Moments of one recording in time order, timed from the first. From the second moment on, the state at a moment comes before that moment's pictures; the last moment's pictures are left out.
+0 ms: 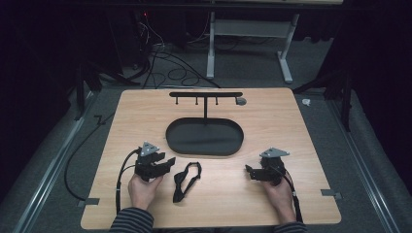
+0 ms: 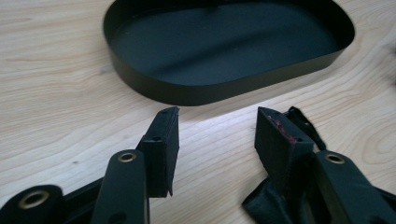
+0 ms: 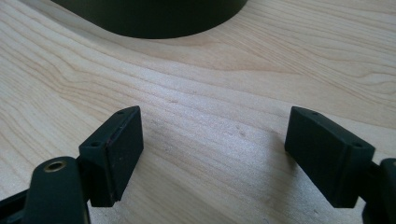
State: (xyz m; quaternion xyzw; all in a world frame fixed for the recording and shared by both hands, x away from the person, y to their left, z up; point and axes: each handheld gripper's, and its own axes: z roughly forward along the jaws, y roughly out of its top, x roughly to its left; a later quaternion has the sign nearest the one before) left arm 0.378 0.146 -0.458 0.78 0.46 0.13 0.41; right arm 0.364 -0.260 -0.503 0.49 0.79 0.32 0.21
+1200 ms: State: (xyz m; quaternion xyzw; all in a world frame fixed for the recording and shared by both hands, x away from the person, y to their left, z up) left arm 0.387 0.081 -0.479 0.84 0.40 0.11 0.35; right arm 0.364 -0.260 -0.503 0.48 0.79 0.32 0.21
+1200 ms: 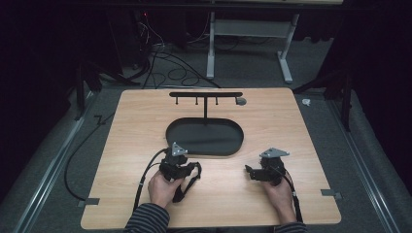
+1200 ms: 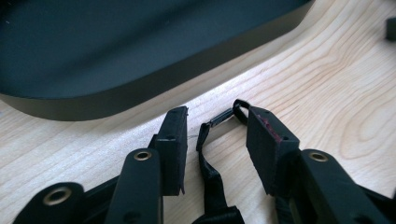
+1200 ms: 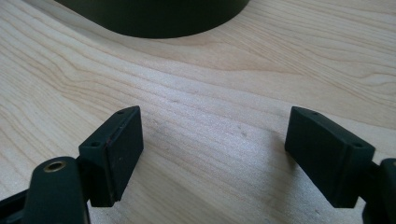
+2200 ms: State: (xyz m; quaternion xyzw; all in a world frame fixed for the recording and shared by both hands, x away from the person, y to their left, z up) left arm 0.392 0.088 -0.471 0.83 0.41 0.10 0.36; right arm 0.364 -0.260 -0.503 0.48 0.79 0.32 0.21
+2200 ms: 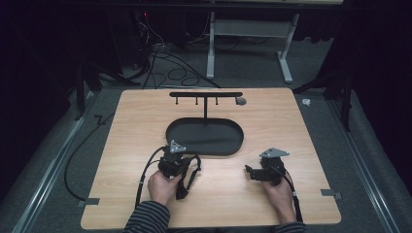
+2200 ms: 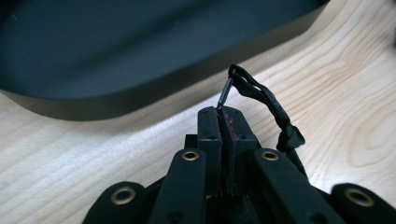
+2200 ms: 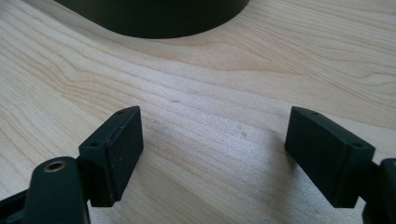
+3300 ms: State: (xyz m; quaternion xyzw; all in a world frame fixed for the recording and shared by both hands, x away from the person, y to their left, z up) left arm 0.392 0.086 -0.376 0.82 0.35 0.19 0.42; right arm 0.364 -0.260 -0.503 0.48 0.79 0.32 0.21
